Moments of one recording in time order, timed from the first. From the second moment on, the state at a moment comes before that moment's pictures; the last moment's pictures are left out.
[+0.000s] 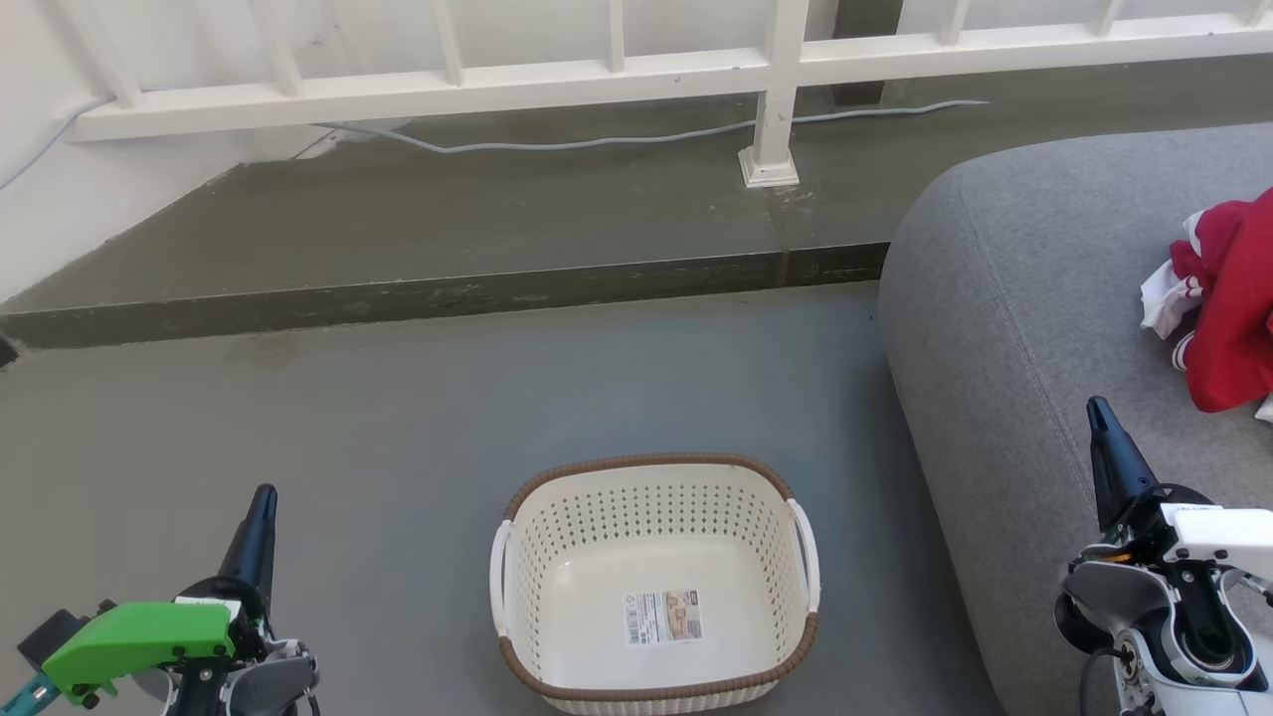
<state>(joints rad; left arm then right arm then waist) -0.04 0.09 -0.02 0.25 -1.68 -0.11 0.03 -0.05 -0.06 -0.10 0.28 1.63 0.12 0.08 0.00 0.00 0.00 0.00</state>
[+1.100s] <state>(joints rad) -0.04 0.09 -0.01 0.27 -1.68 -0.12 0.04 -0.06 -0.06 -0.10 0.28 1.63 0.12 0.08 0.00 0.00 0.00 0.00</state>
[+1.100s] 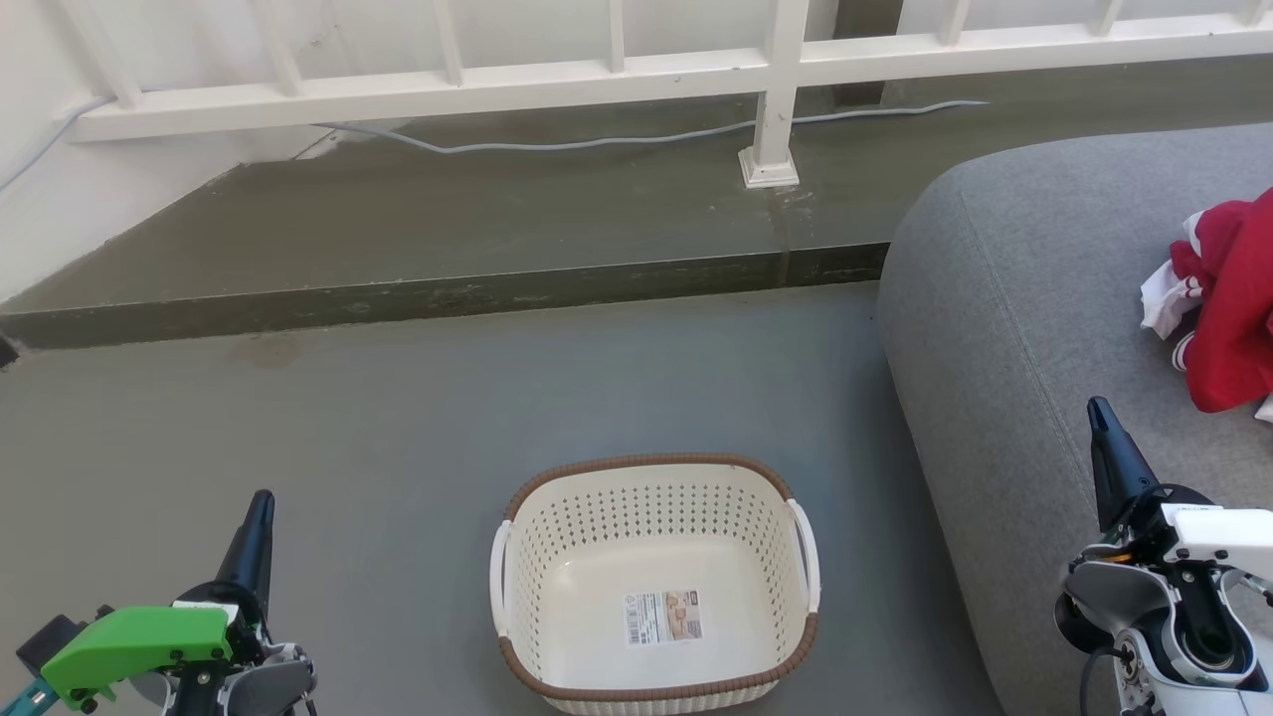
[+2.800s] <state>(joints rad) -0.04 0.09 -0.01 0.28 -1.68 -0.12 0.04 -0.06 -0.06 -0.10 0.28 1.63 0.12 0.08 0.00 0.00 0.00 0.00</state>
